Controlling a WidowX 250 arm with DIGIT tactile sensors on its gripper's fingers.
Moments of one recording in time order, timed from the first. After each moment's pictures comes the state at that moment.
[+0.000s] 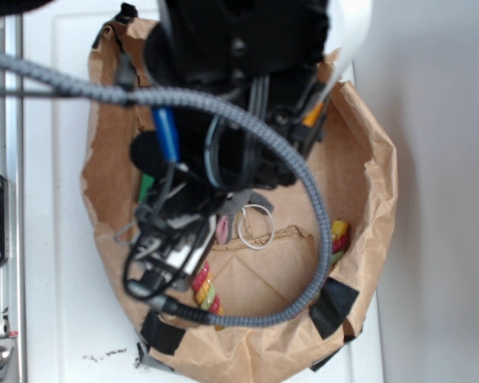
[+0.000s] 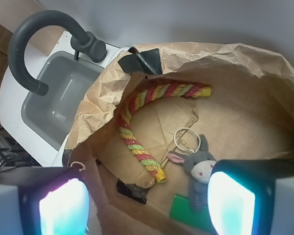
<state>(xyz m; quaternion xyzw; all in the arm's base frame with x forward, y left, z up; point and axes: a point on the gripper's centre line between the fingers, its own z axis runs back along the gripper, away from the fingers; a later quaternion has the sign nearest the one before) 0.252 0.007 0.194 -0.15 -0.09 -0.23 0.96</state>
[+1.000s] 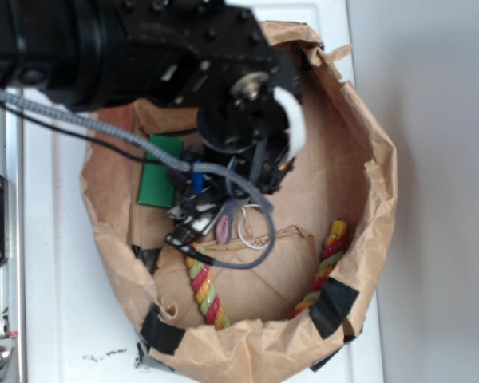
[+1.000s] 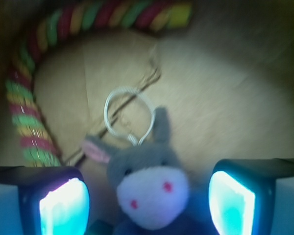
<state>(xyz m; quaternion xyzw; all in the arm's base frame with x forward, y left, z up) 0.262 0.031 0.054 -0.09 -0.06 -0.30 0.95</state>
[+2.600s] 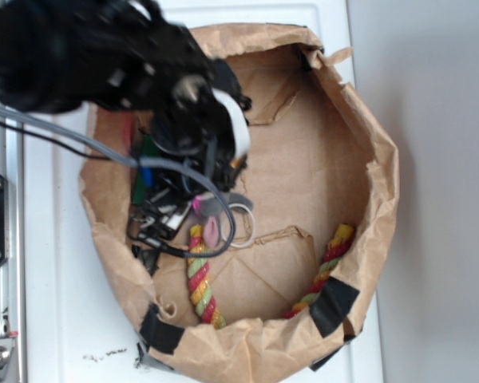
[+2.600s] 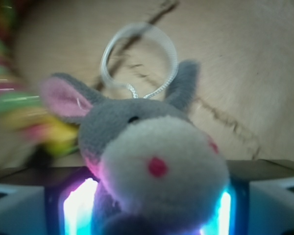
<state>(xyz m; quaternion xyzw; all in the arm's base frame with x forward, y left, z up) 0.237 0.034 0.053 -0.11 -0.08 -0.24 0.96</state>
